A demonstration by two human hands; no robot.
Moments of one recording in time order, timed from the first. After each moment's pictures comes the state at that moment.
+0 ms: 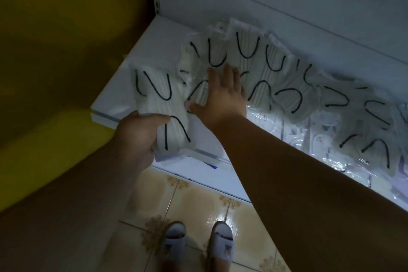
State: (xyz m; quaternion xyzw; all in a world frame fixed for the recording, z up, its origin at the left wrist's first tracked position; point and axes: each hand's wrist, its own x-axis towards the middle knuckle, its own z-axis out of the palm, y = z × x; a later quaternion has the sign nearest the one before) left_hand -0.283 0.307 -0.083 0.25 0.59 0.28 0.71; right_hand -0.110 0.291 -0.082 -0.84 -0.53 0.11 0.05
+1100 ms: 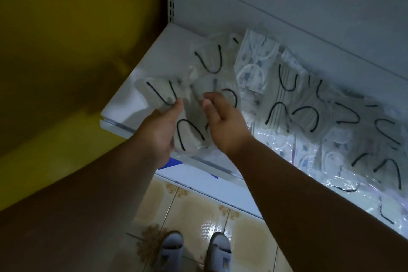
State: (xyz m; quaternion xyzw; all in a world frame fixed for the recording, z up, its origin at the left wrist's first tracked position) left_hand -0.268 0.334 -0.094 0.23 0.54 0.24 0.77; right_hand -0.131 0.282 -0.074 -0.77 -0.47 0.34 0.28
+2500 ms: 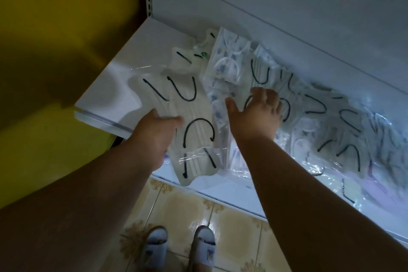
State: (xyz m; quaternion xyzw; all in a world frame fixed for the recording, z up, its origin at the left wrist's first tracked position) left_hand -0.239 0.294 -0.081 0.30 0.59 0.22 0.72; right_hand -0.069 0.236 -0.061 -0.92 -0.34 0.04 0.16
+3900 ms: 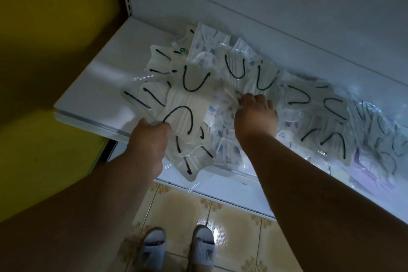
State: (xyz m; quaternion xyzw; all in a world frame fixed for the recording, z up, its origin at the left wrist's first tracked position) left_hand -0.218 0.262 -0.094 0.31 0.65 0.21 0.66; right_hand -0.014 0.203 -0.085 -0.91 -0.42 -0.01 0.08
